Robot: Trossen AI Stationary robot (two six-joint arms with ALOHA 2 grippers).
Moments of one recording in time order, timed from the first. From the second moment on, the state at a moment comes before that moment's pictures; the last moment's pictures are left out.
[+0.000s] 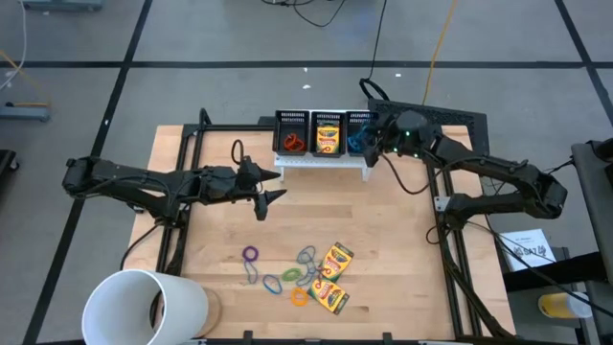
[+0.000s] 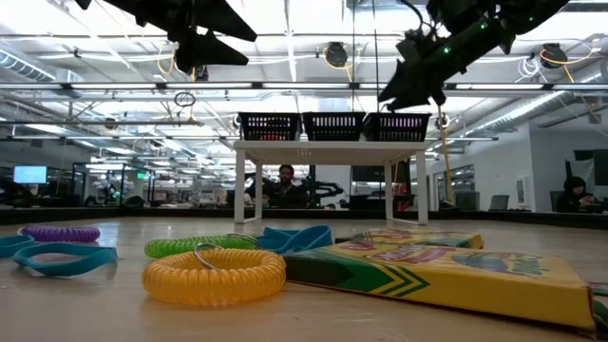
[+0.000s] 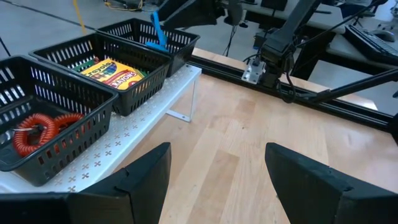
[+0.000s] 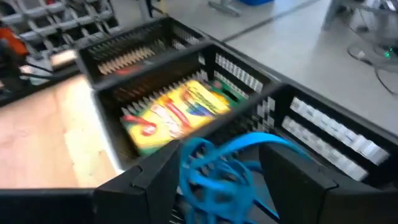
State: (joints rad) left arm -0.04 1.09 0.75 0.04 -0.32 -0.27; right arm -0.57 1.10 0.80 -0.11 -0.02 0.12
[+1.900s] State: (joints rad) left arm -0.42 1.29 0.76 -0.55 -0.21 -0.91; right arm -0.07 1.04 0.65 0.00 -0.60 -0.05
